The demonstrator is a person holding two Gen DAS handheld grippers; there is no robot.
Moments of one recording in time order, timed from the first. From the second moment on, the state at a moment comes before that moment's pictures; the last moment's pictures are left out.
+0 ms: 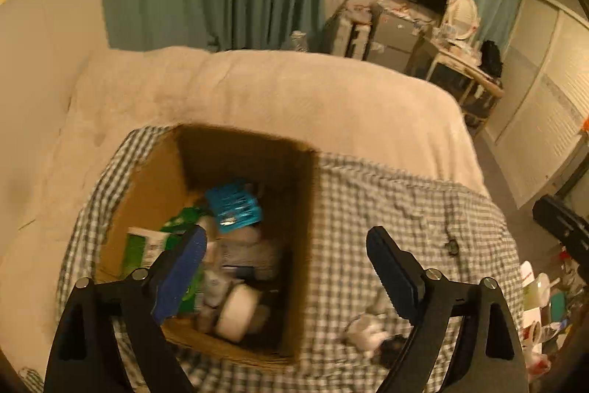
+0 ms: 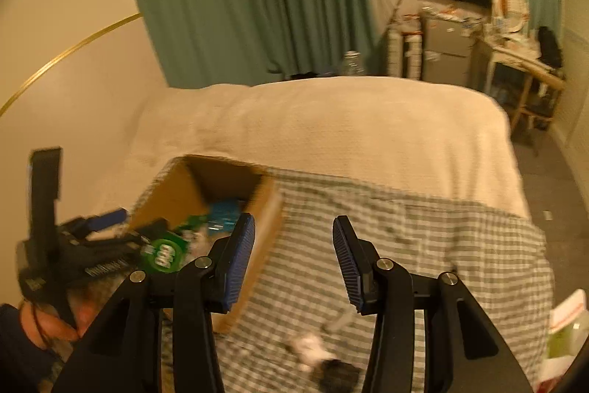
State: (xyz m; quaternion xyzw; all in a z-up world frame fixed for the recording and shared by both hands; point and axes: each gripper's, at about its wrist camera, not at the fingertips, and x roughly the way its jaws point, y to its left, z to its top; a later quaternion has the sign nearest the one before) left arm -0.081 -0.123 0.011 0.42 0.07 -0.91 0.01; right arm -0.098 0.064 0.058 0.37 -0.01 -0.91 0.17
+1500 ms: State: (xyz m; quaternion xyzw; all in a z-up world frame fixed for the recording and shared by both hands) left arm -0.157 0.083 -0.235 0.53 -0.08 -0.83 -0.15; right arm -0.221 0.268 -0.216 0.53 -0.03 -0.84 0.06
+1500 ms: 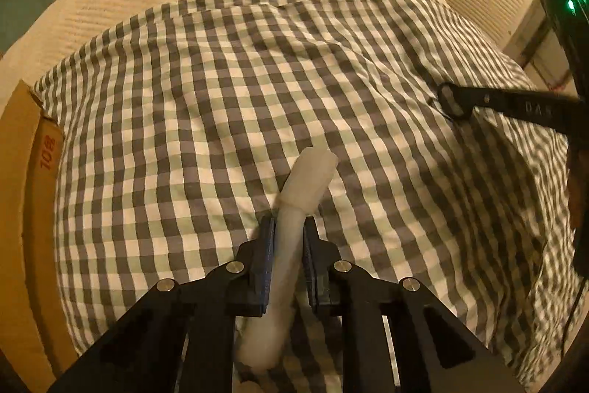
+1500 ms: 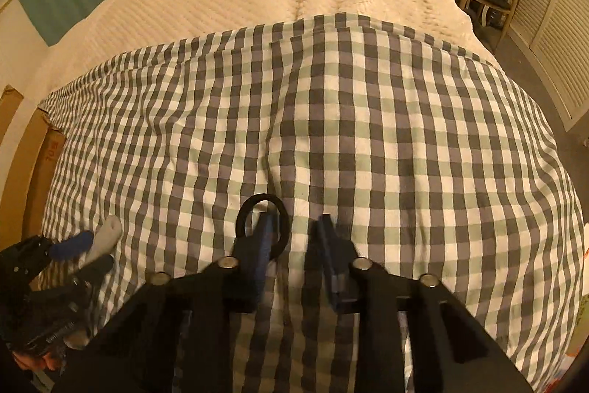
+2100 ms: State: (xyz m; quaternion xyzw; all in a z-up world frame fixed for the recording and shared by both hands) left arm -0.130 0.032 -0.150 0.53 -0.02 -0.84 -0.12; right arm -0.166 0.238 -0.119 0.49 0.01 -0.87 0.08
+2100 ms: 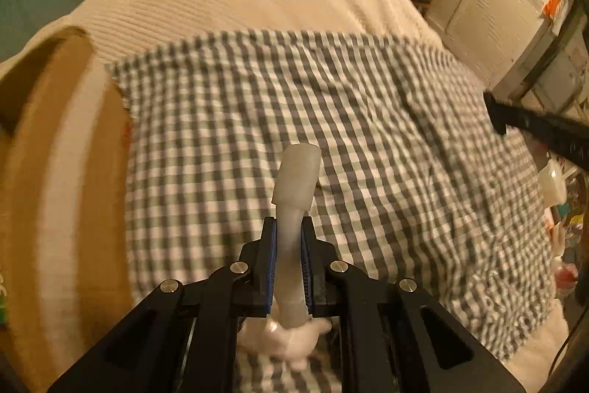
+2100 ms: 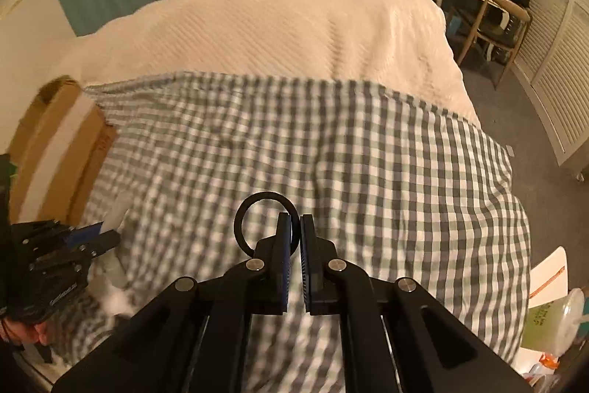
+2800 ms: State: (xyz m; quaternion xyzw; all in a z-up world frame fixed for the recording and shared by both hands) left arm -0.087 -0.131 0.053 0.39 0.09 -0.92 -0.02; right arm -0.087 0.035 0.062 0.39 0.01 -0.90 0.18
